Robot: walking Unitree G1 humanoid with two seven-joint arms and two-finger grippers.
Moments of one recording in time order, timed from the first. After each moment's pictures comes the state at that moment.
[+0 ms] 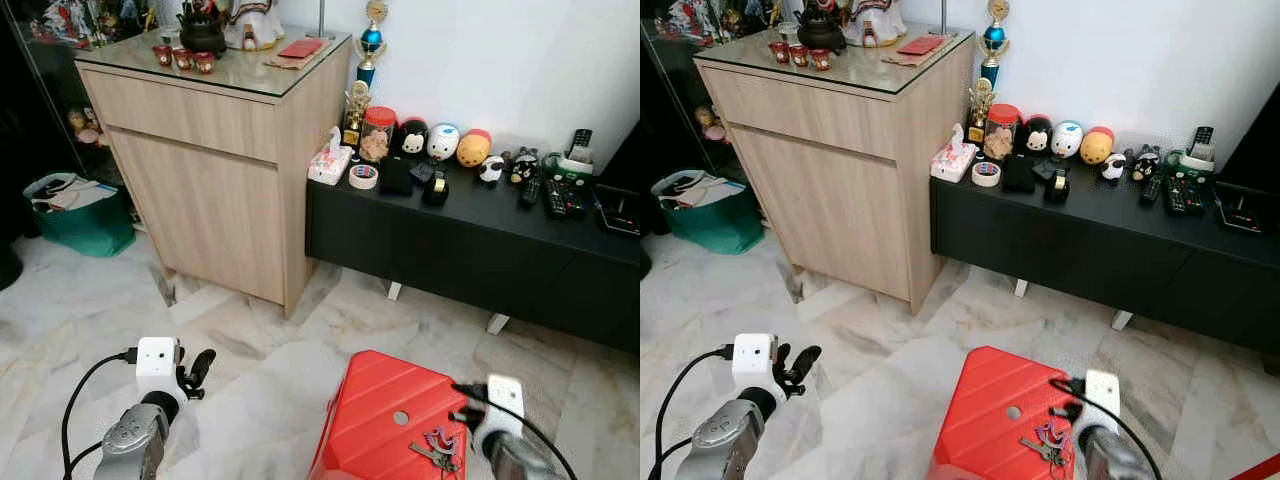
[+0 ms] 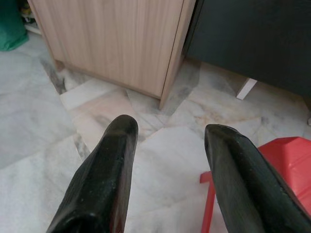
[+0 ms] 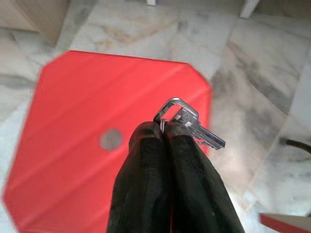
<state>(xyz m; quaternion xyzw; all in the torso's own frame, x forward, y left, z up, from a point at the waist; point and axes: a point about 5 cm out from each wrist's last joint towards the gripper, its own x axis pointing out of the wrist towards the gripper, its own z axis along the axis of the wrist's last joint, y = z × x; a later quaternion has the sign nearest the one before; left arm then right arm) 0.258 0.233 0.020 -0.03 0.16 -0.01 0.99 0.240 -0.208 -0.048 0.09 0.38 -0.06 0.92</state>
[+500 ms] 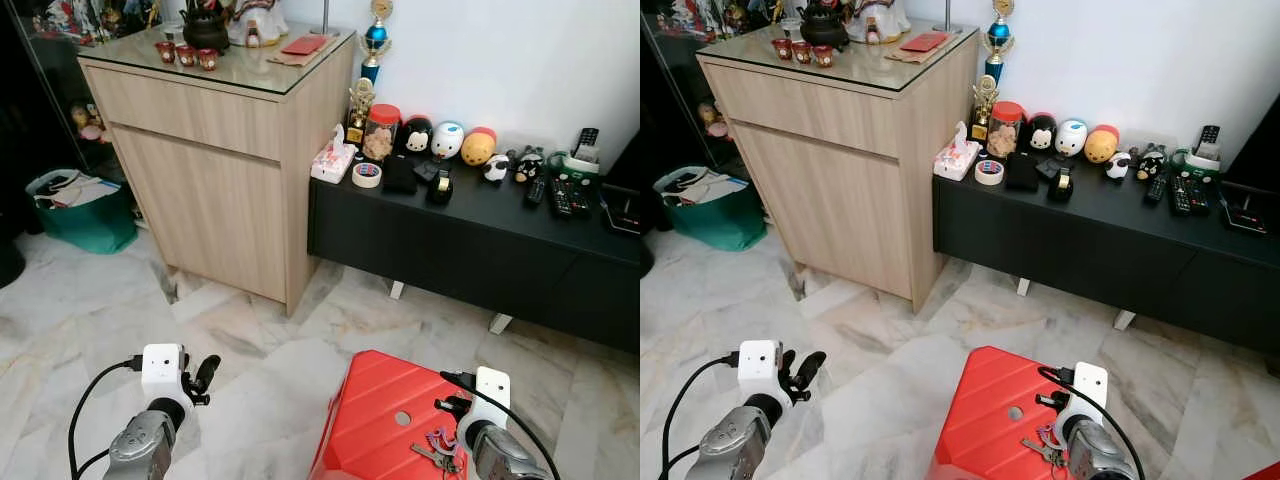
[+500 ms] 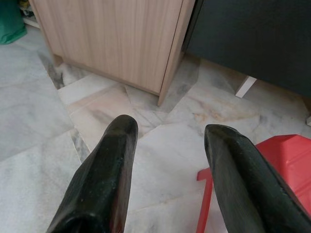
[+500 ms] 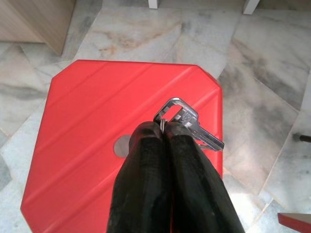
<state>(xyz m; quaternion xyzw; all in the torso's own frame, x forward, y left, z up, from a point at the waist) 0.255 0.229 0.016 -0.03 0.16 -0.01 0.99 0.242 -0.205 -0.047 0.12 0.37 -0.07 0.92</state>
